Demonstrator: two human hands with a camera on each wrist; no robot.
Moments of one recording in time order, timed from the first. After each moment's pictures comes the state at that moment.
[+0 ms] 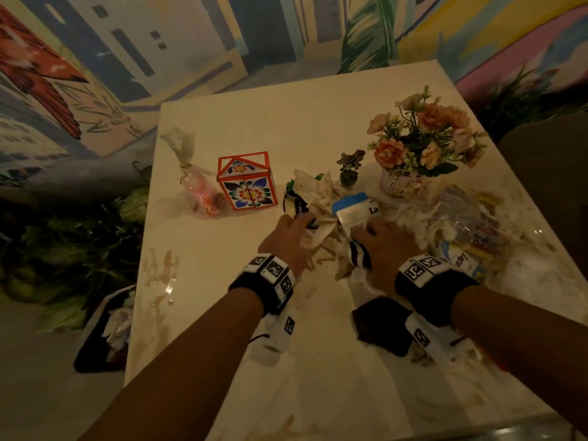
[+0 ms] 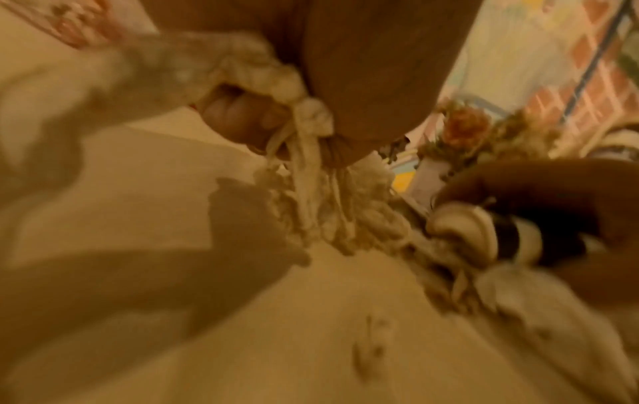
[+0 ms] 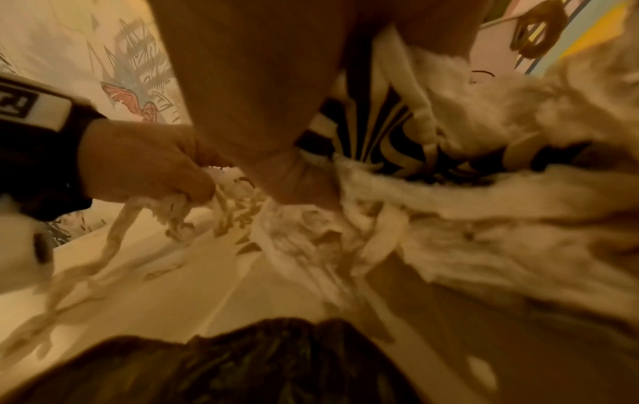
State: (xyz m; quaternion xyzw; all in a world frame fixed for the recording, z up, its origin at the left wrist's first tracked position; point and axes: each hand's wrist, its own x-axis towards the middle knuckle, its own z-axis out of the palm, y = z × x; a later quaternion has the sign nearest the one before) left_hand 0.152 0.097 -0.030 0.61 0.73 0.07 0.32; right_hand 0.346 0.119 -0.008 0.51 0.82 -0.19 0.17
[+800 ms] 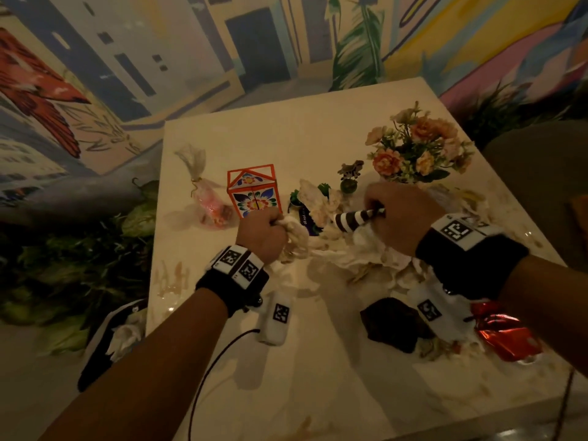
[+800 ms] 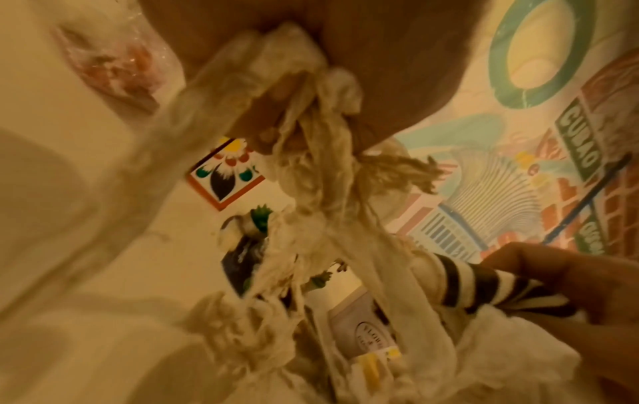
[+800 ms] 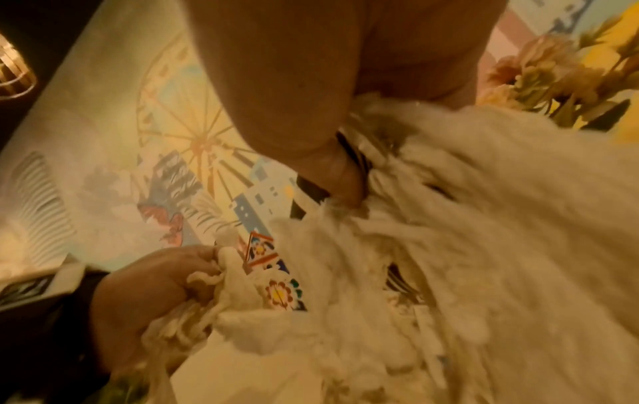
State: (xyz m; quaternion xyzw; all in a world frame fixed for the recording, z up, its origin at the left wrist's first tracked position) left_hand 0.105 0.096 0.024 0.58 0.72 0.24 0.30; right_hand 0.328 0.128 0.087 0.56 0.81 -0.19 -0.03
